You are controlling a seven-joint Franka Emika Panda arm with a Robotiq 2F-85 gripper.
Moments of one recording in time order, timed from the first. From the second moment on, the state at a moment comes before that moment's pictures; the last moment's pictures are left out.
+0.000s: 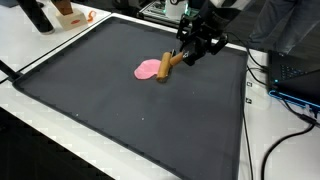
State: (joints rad) arm 0.38 0.43 0.16 -1.70 -0.40 1.91 0.45
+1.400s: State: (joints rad) arm 0.18 0.18 0.16 -1.89 -0.28 2.01 -0.21
